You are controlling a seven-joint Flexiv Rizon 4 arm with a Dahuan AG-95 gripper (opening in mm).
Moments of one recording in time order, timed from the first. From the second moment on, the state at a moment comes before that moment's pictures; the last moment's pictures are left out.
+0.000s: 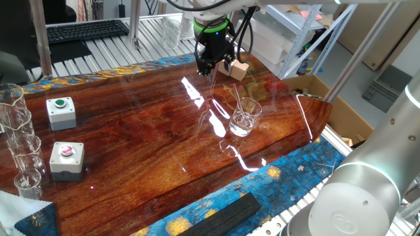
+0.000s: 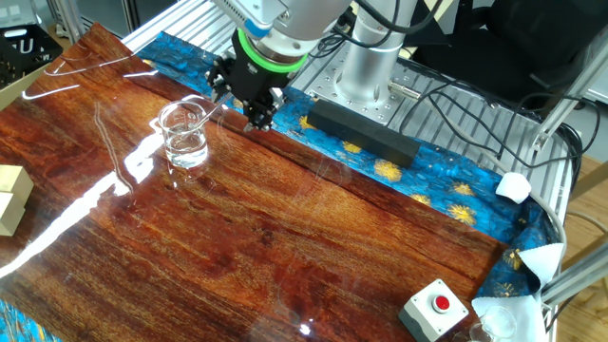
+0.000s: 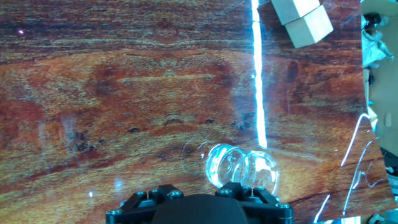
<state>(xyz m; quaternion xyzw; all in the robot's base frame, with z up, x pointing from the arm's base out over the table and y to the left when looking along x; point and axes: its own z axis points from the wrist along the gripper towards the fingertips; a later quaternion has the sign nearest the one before) 0.510 -0.072 0.260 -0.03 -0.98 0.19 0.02</state>
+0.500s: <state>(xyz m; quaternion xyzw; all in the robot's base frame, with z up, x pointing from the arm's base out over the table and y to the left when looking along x) 0.513 -0.078 0.265 -0.02 -0.98 0.19 0.02</state>
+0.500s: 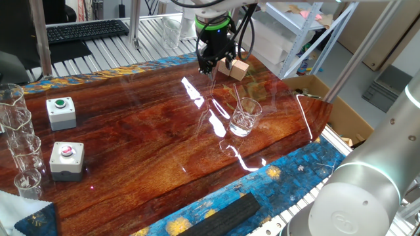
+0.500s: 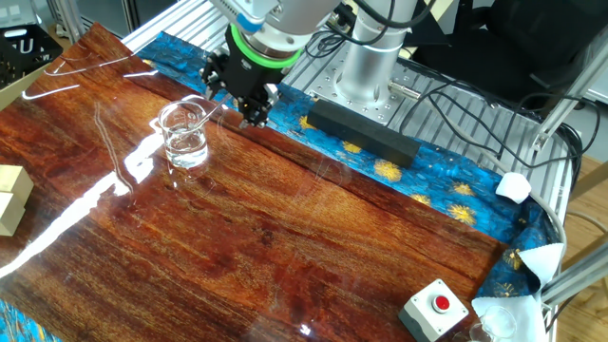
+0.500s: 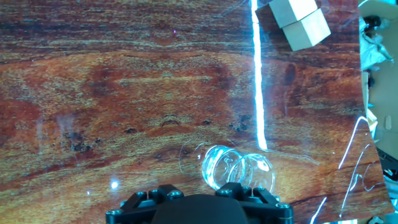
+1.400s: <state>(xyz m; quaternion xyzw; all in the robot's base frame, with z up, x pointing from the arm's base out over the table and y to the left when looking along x) 0.516 -0.087 0.270 0.01 -0.98 0.18 0.03</state>
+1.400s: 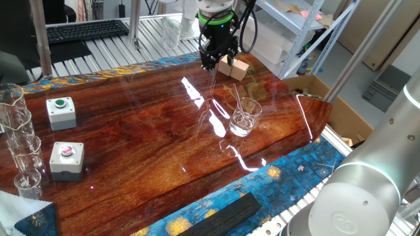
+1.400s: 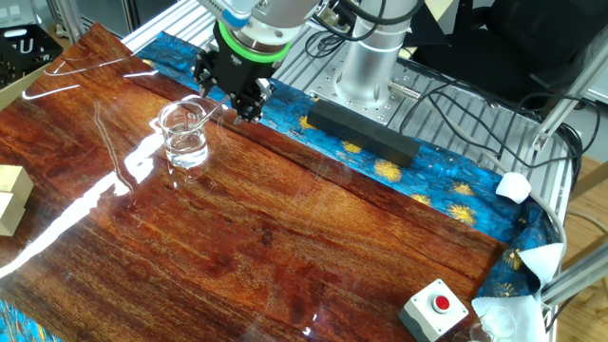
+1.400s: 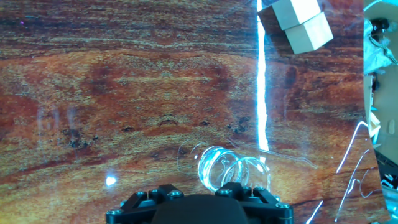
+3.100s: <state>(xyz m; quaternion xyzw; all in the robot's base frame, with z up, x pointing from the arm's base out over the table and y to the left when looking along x) 0.516 -0.086 0.270 0.02 -0.99 0.17 0.02</state>
